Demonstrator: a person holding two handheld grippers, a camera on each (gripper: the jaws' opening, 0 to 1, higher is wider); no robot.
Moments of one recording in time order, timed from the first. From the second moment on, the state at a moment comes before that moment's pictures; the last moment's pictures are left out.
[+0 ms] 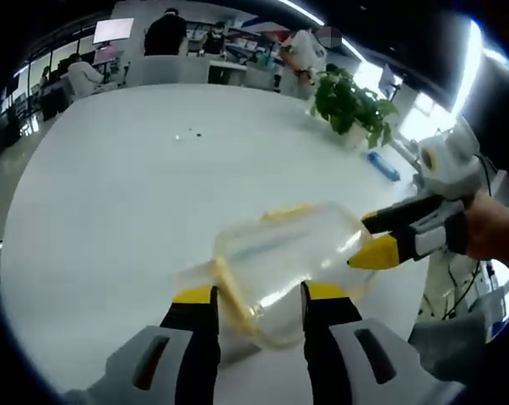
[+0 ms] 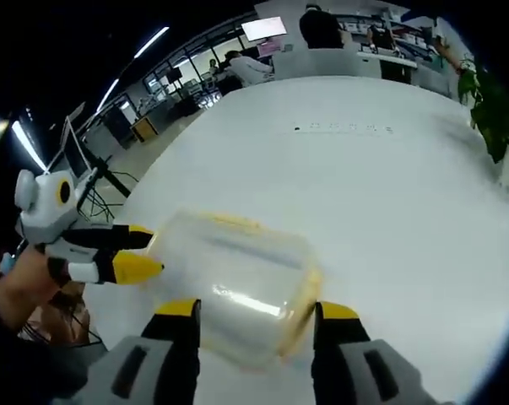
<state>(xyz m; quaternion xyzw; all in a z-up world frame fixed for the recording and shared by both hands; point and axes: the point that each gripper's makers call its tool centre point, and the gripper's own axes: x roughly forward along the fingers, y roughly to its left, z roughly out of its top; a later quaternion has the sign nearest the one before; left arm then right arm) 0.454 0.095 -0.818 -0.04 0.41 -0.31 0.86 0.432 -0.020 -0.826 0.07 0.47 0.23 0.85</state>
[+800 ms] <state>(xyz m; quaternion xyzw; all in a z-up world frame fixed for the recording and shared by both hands) 0.450 0.096 -0.825 -0.13 0.43 -0.25 0.86 0.432 -0.013 -0.827 0.08 0.47 0.21 0.85</state>
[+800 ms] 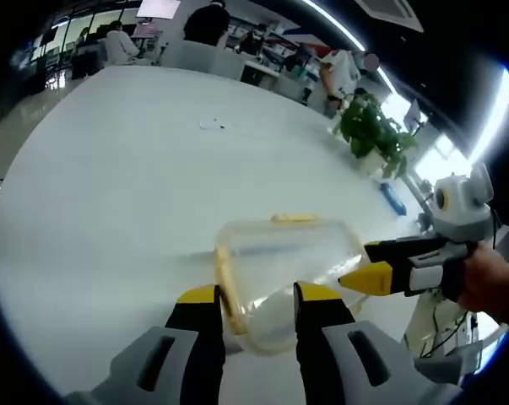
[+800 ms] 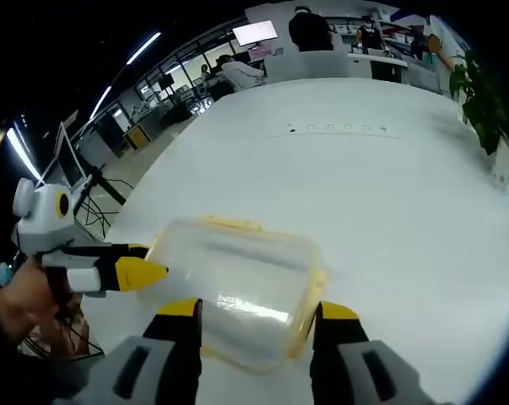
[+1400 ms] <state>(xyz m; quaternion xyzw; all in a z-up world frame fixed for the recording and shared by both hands) 0.470 0.110 -0.822 -0.11 0.42 -0.26 0.86 0.451 0.000 -0.827 0.08 0.45 0.22 0.86</state>
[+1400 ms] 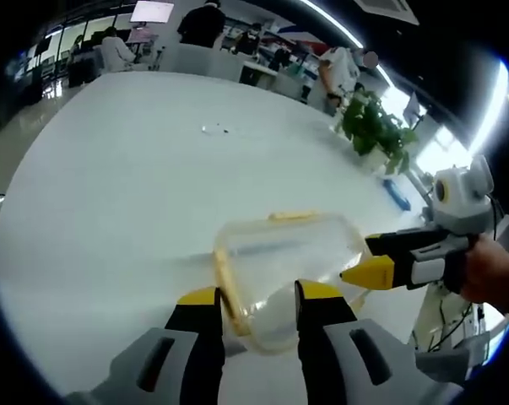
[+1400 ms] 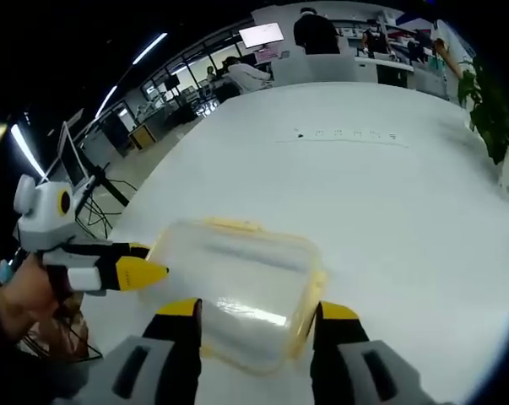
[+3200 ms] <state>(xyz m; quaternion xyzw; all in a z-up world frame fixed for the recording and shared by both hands) 0.571 0.177 -0.821 -0.12 0.40 -0.23 0.88 0.555 0.064 -0.829 0.09 0.41 0.22 0.88</state>
